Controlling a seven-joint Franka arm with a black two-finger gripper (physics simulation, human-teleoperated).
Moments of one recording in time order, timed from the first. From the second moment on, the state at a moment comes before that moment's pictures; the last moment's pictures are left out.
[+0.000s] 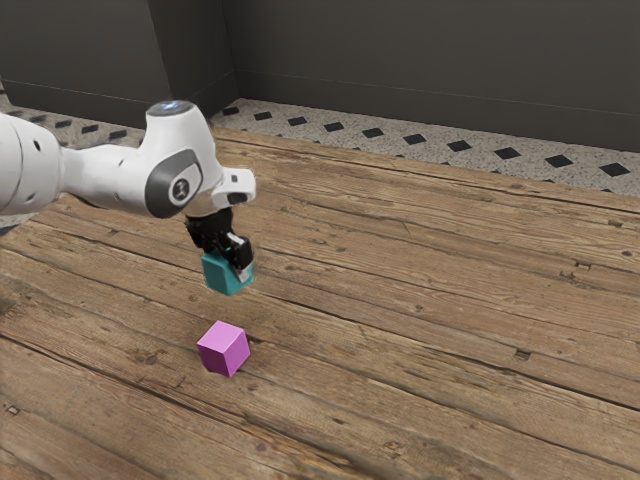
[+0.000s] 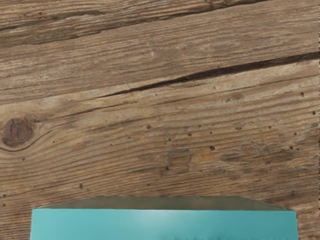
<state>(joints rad) -0.09 0.20 0.13 -1.98 -0.04 2.29 0.23</state>
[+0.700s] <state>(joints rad) -0.17 -0.02 0.13 -2.33 0.05 2.45 0.03</state>
